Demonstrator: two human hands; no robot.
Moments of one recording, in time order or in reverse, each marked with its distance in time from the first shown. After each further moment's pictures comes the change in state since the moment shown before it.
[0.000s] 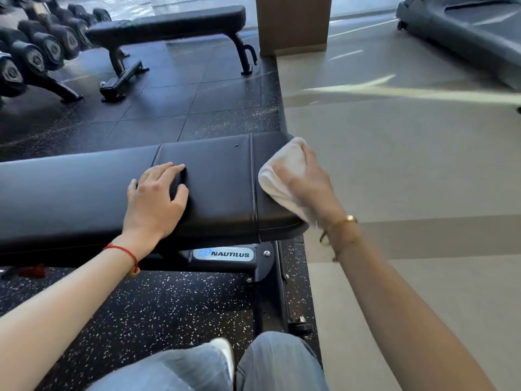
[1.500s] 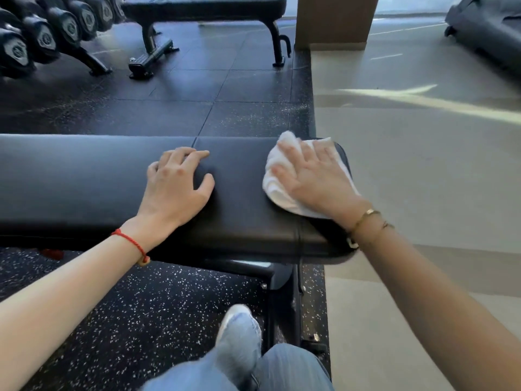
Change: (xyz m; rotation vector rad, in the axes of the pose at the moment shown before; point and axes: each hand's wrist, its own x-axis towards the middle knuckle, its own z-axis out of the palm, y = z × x) left_hand 0.028 -0.024 -0.014 0.057 0.009 0.019; right_hand 0.036 -0.053 0.043 -1.024 -0.302 -0.472
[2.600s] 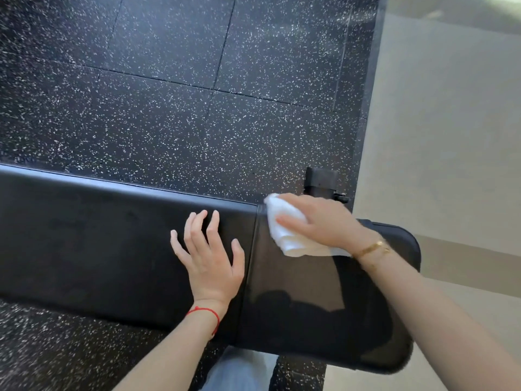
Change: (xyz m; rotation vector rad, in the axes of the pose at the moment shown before) left_hand 0.053 -0.056 0.002 0.211 -0.235 -0.369; right_hand 0.179 -0.041 -0.007 0.426 -0.590 -0.171
